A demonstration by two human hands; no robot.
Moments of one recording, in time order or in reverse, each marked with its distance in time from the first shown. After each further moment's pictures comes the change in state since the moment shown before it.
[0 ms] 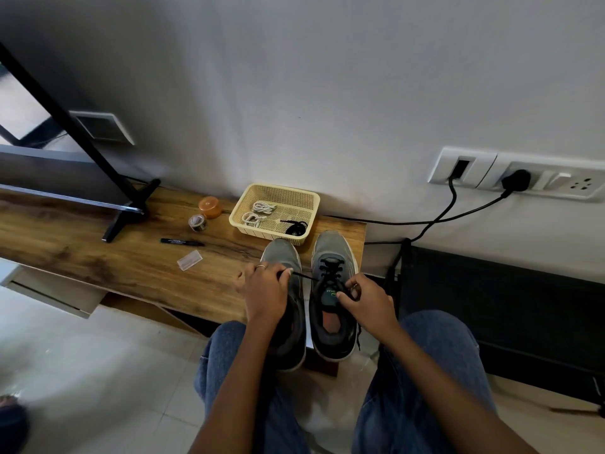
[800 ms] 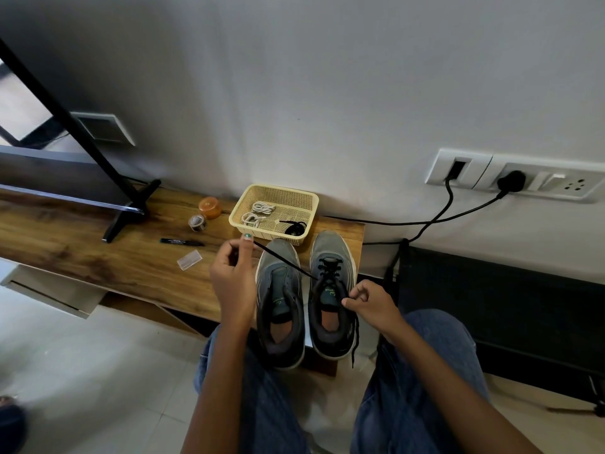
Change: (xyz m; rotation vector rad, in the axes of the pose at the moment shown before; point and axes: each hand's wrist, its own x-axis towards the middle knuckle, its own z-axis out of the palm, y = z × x) left_hand -0.016 0.019 -0.084 -1.015 0.261 -0.219; right_hand -0.002 0.008 -0.009 0.352 -0.155 0.127
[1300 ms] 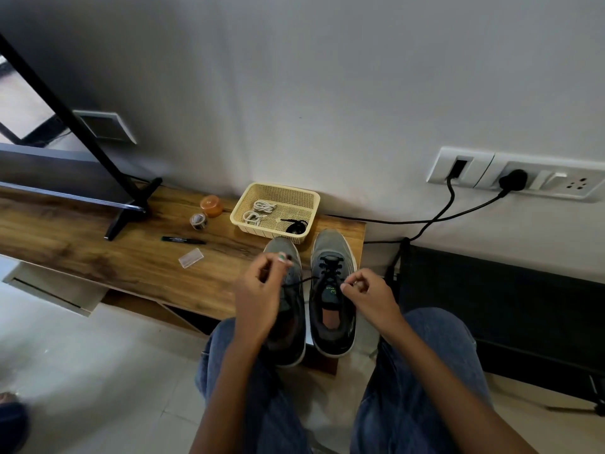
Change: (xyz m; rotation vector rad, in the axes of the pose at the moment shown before) left_hand -0.029 -0.004 -0.002 0.174 -0.330 0.066; right_hand -0.014 -0.022 0.000 0.075 0.076 -0.094
